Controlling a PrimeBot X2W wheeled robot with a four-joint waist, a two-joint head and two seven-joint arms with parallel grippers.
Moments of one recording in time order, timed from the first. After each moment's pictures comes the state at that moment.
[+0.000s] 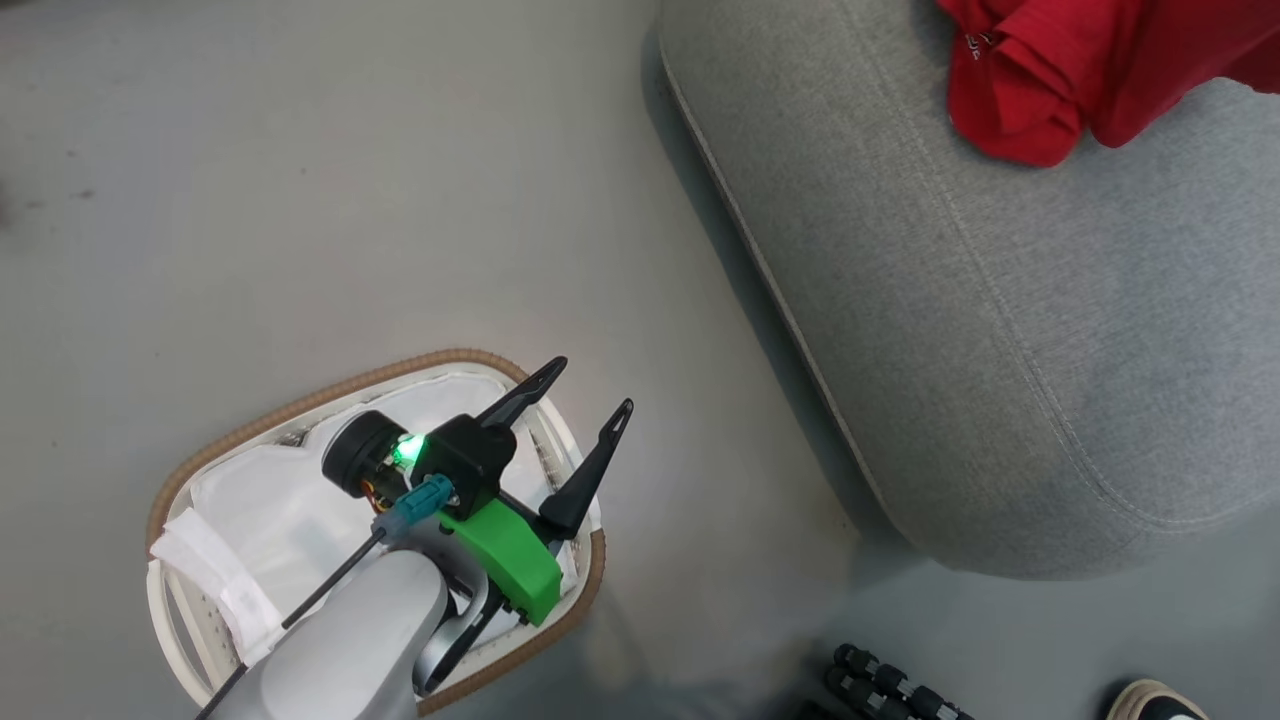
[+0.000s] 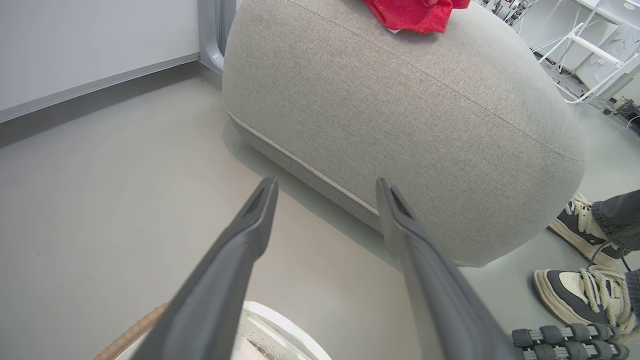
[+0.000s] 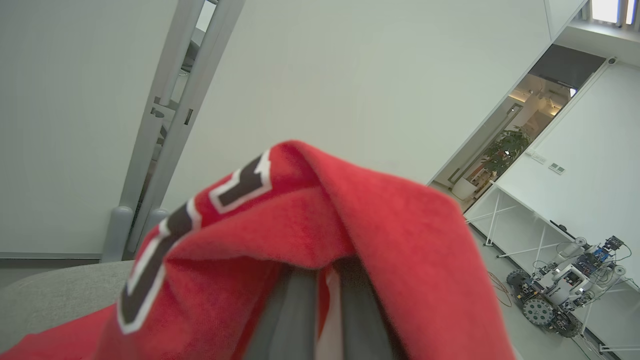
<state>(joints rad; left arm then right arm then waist) -0.52 0.30 -0.83 0.39 -0.51 -0.13 -0.26 -1.11 -0.46 -0.20 0.62 -0.08 0.13 -0.15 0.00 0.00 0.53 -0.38</state>
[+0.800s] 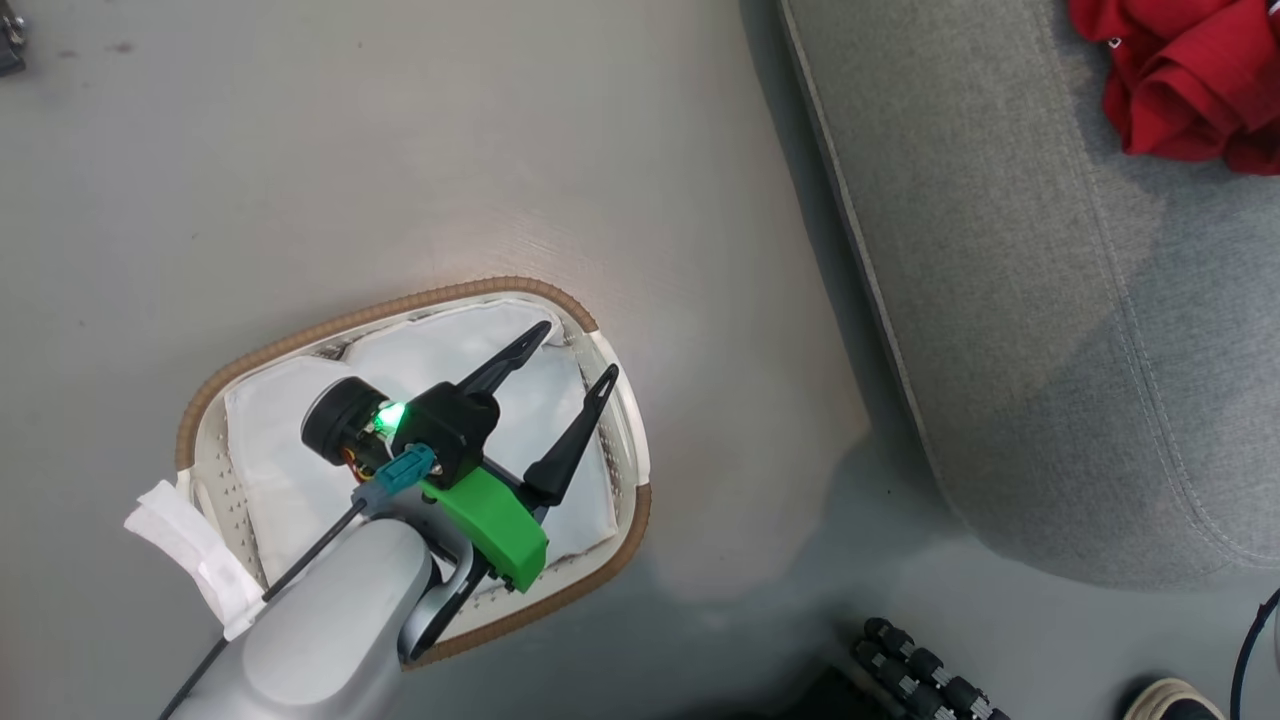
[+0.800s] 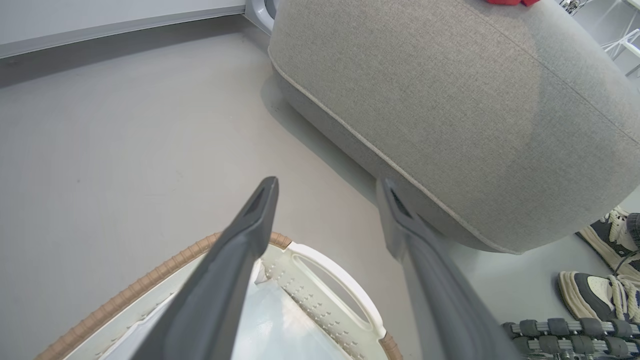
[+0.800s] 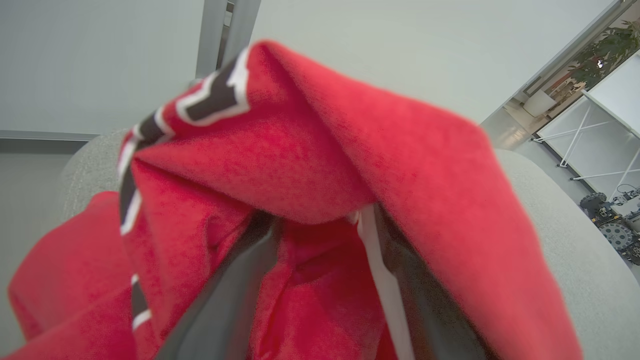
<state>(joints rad) -0.57 0.32 -0.83 0.39 -0.51 -0.13 -0.26 -1.01 -0.27 -0.40 0.76 -0.23 0.13 -0.19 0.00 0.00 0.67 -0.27</state>
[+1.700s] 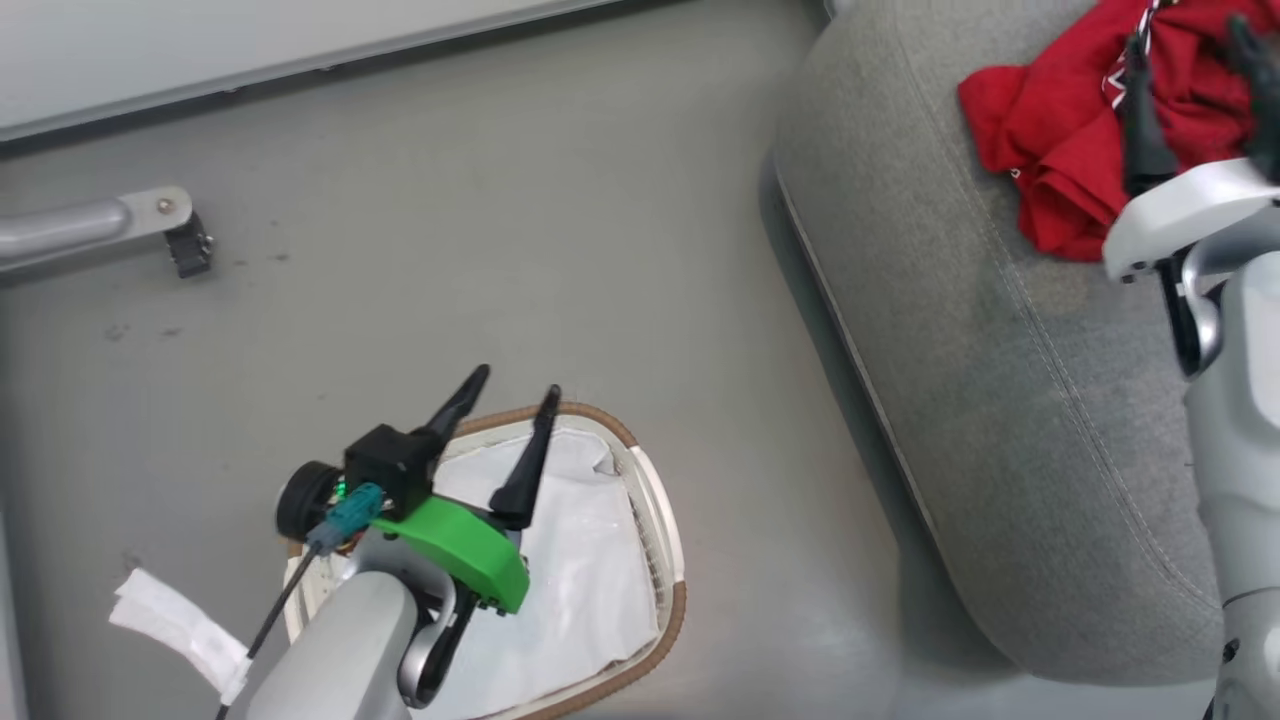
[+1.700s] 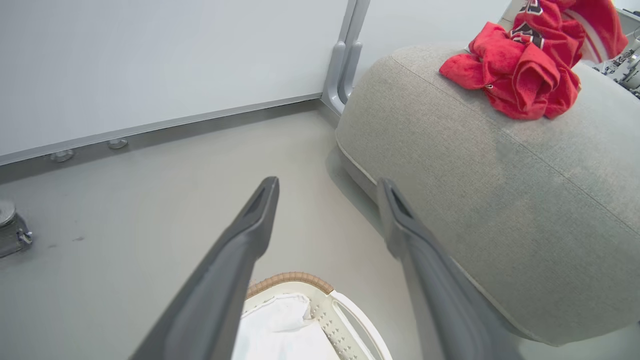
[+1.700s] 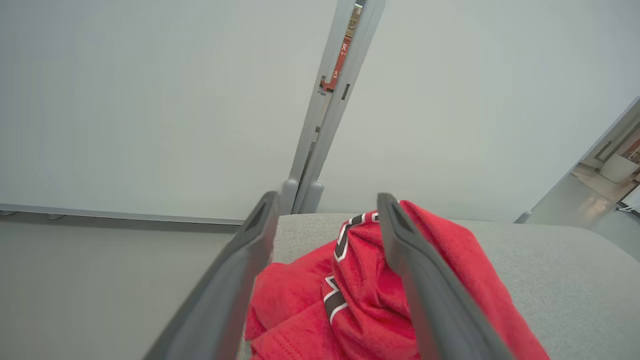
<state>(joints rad) -0.40 0.19 -0.57 0.45 -0.48 -0.13 -0.26 -0.81 -0.21 -0.14 0.63 -0.09 0.13 -0.26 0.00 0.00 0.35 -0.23</state>
